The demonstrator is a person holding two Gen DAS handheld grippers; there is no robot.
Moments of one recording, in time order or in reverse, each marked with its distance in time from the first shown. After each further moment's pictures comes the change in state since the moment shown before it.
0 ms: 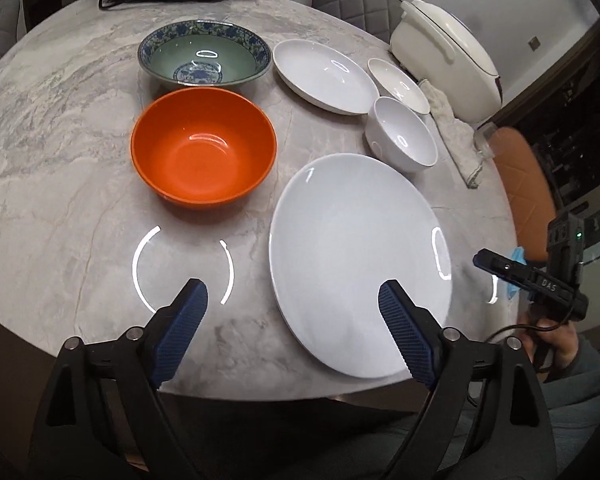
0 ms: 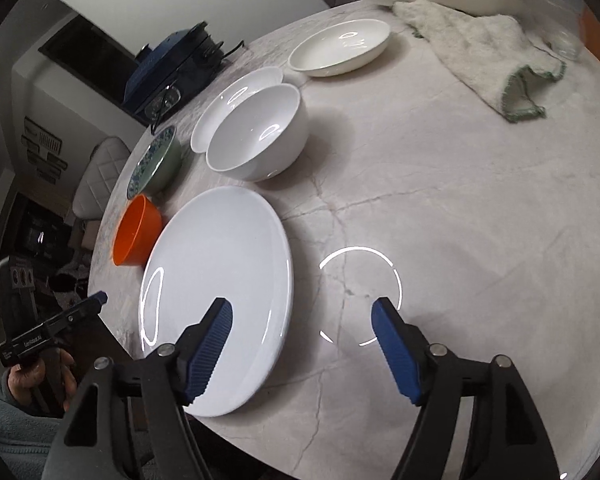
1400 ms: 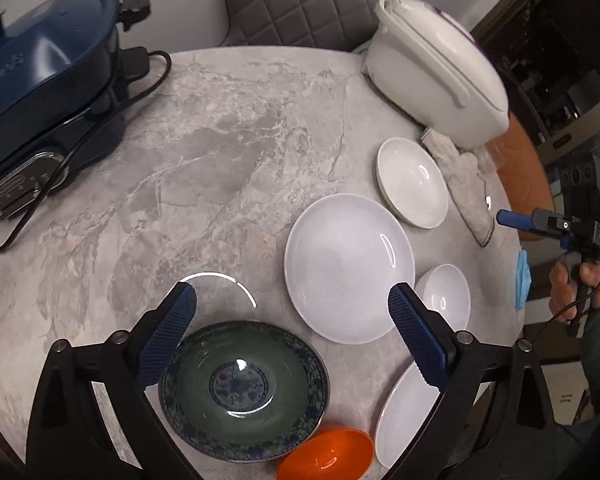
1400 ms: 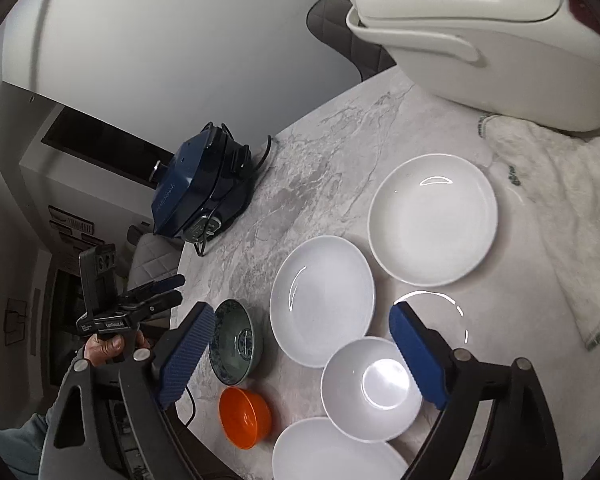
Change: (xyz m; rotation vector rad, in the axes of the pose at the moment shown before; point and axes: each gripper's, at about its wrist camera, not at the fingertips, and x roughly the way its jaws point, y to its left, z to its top) left arm 0.087 0.010 0.400 0.408 0.230 -0.042; right arm 0.013 0.053 0.246 0.176 -0.055 0.179
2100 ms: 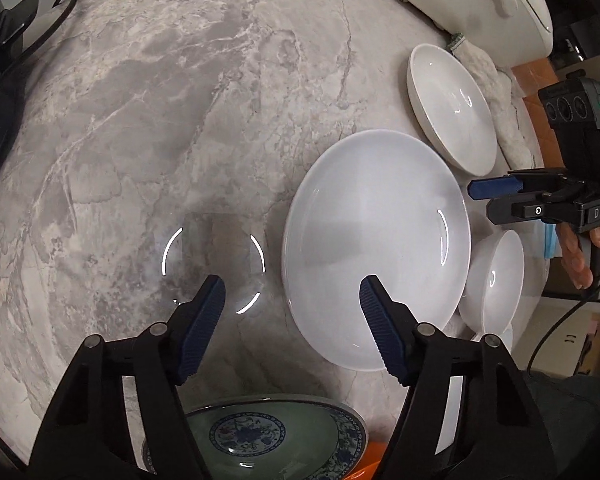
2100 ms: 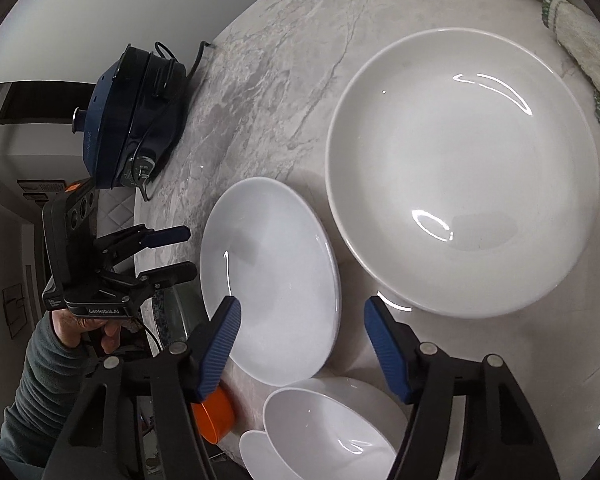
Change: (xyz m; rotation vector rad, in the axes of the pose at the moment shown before) left arm 0.137 -0.005 0.017 0.119 0.290 -0.003; right arm 0.123 -0.053 0.015 0.070 0.346 -0.061
